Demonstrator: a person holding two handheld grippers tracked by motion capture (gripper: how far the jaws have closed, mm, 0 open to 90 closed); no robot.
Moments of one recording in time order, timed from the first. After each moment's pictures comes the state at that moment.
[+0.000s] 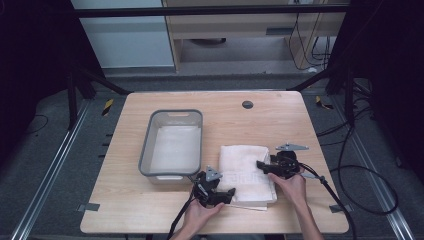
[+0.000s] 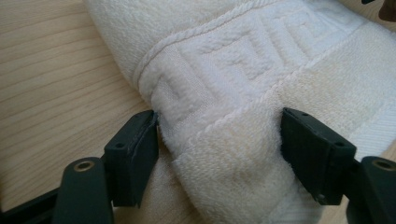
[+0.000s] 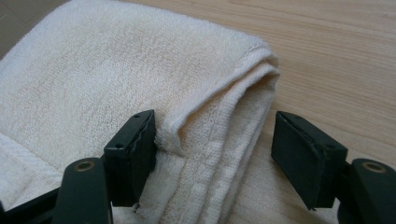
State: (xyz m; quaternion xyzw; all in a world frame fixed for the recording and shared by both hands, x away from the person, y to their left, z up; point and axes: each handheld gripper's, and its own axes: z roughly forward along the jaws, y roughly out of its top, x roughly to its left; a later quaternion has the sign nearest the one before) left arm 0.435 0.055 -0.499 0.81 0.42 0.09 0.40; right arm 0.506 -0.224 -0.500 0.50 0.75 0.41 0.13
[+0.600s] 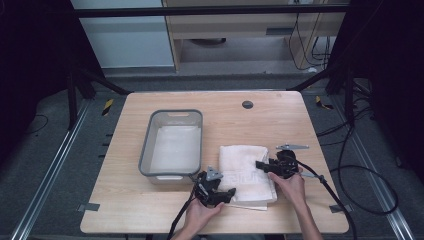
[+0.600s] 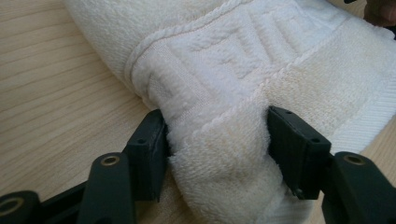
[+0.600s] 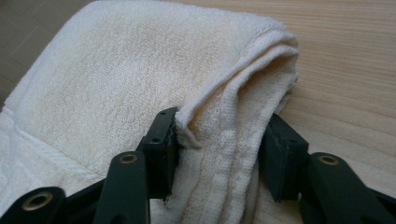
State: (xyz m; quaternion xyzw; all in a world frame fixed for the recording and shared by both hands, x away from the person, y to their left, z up) left arm 0.437 0.054 -0.500 0.82 0.41 0.06 0.41; right arm 0.508 -0.224 -0.503 0.52 0.73 0.43 0.07
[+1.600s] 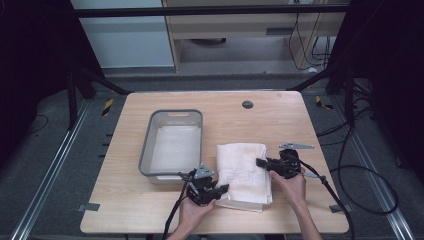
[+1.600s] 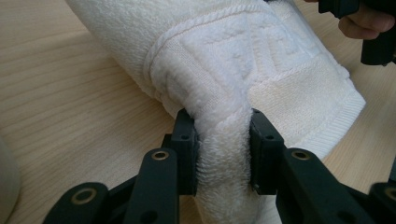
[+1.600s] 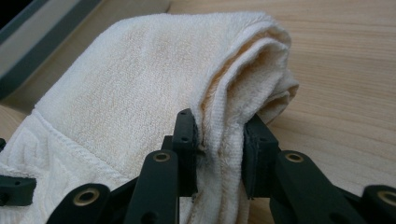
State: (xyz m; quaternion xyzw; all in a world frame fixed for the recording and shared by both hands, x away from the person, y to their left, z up) left arm 0.431 0.078 -0.477 0.80 0.40 0.04 0.44; right arm 0.494 -0.221 -0.478 0.51 0.72 0.47 0.05
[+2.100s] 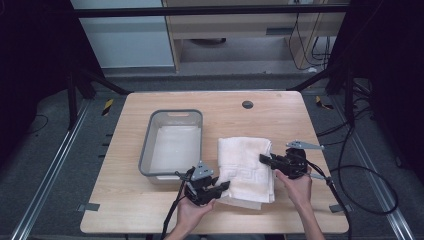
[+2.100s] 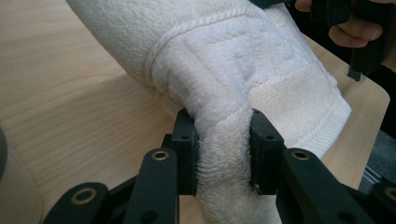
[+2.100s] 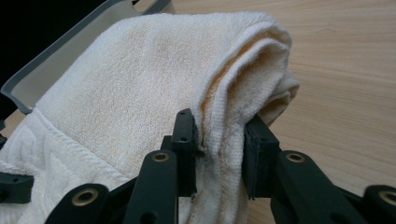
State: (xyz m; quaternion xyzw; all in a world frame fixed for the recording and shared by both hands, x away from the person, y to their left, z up) left arm 0.419 0.078 -0.448 0.80 0.37 0.08 0.47; right arm 0.477 -0.226 -0.447 0.49 0.71 0.50 0.09
